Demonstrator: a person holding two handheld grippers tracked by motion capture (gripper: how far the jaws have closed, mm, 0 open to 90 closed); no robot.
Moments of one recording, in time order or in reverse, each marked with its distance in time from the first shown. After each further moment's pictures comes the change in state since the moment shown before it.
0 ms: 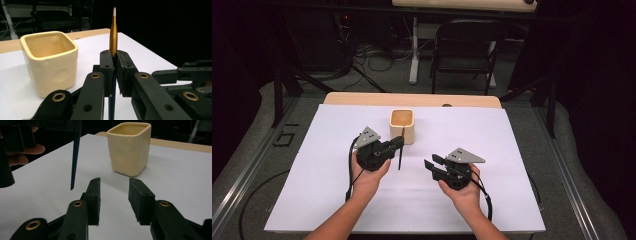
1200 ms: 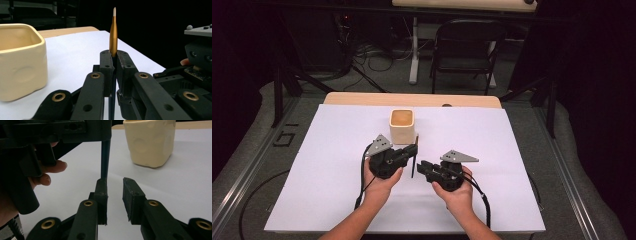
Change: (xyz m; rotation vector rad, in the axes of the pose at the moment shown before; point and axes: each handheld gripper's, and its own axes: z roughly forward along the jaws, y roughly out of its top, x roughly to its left) left arm -0.026 -0.014 0.014 -0.006 -0.095 -0.019; right arm 0.010 -0.007 0.014 0.035 0.117 0.137
